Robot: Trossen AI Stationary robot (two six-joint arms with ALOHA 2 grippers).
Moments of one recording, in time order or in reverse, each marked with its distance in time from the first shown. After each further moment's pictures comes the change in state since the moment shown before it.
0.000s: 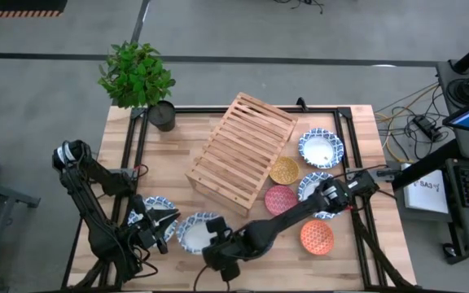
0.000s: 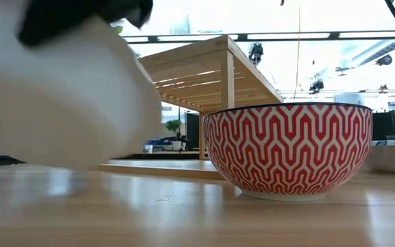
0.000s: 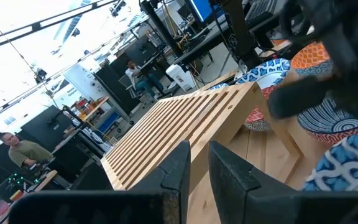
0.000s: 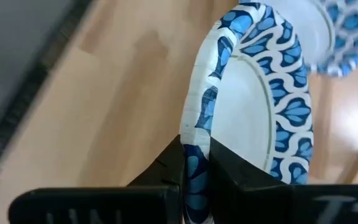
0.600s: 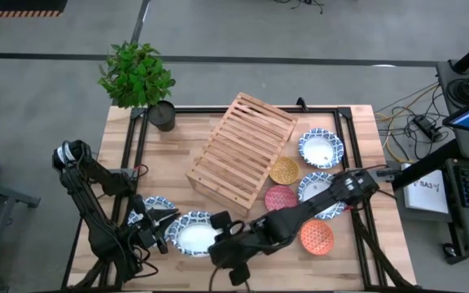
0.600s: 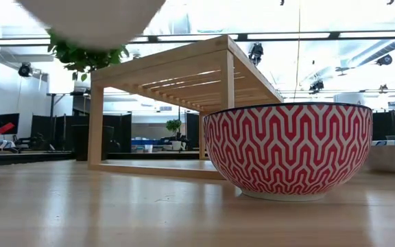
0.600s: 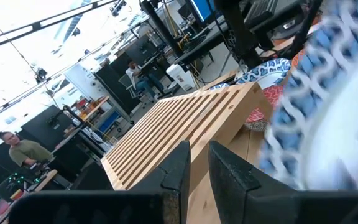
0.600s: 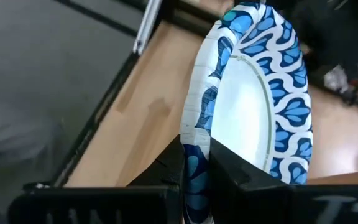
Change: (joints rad) left arm 0.001 0.000 0.001 0.001 0.000 0.000; right arm 0.026 -0.177 0.121 -0.125 -0.018 -0.040
